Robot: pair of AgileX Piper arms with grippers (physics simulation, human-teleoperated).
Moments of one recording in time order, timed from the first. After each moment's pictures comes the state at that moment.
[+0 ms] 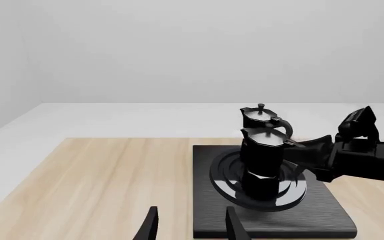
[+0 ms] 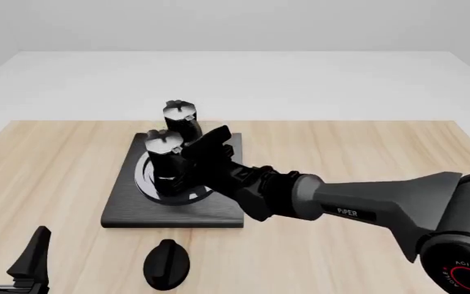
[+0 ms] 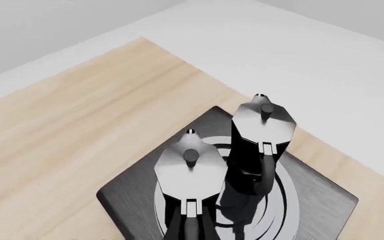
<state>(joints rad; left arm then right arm) 0.00 0.01 0.00 0.00 0.00 0.81 1.96 -1.23 -0.33 0.05</state>
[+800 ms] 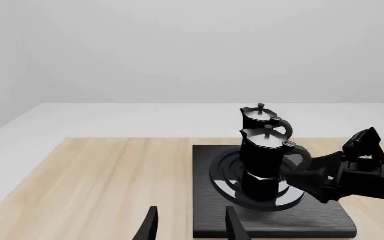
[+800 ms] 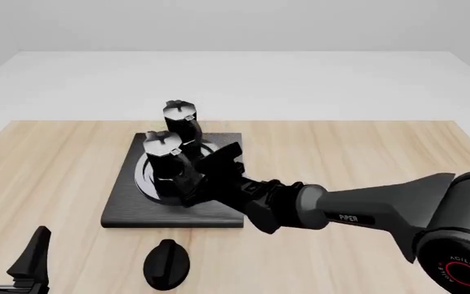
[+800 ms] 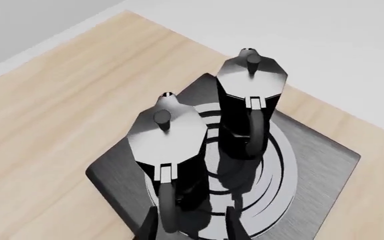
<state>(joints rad) 0.00 0.01 0.00 0.00 0.00 0.79 1.97 -1.13 -0.37 0.10</state>
